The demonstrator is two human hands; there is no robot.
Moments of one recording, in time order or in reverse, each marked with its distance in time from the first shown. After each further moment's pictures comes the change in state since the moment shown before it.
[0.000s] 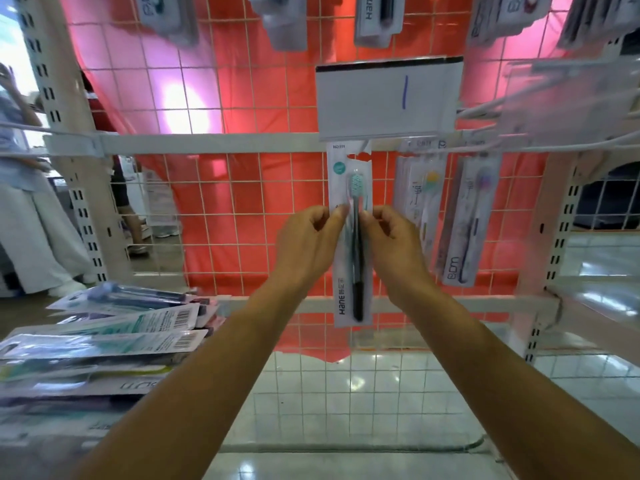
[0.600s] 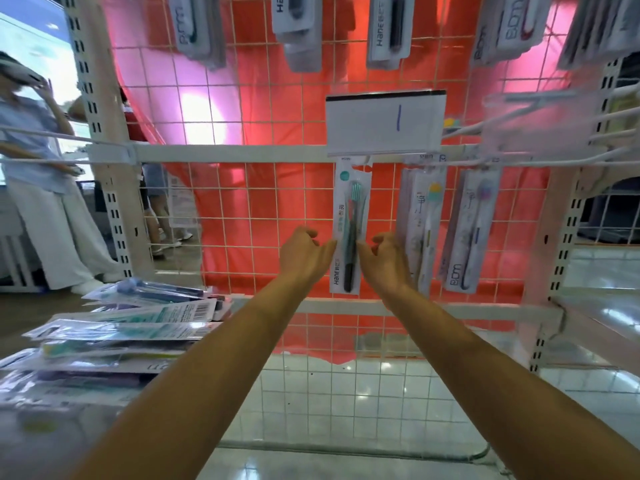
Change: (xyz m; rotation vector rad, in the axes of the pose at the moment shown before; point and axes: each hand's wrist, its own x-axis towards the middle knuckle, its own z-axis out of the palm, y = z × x) left_hand 0.009 -0.022 -0.003 0.287 0.042 -0.240; right_hand 0.016 0.033 0.019 -0.371 0.015 0.231
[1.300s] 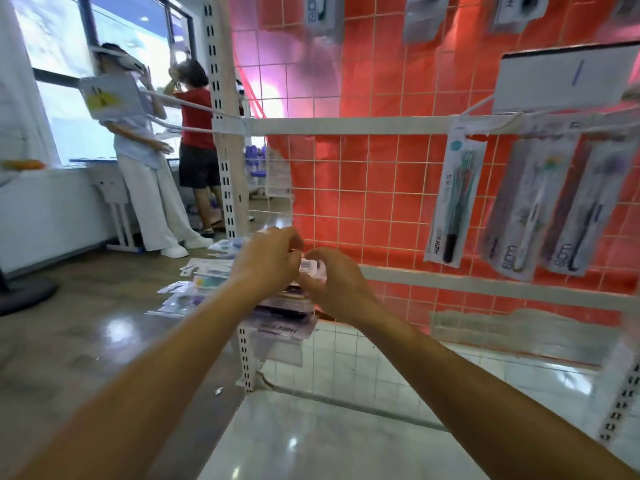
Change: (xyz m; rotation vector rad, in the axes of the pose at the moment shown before) left_hand -0.068 -0.096 -0.176 0.642 0.032 0.166; right_hand -0.147 -0.077 0.120 0.023 -0.510 -0.500
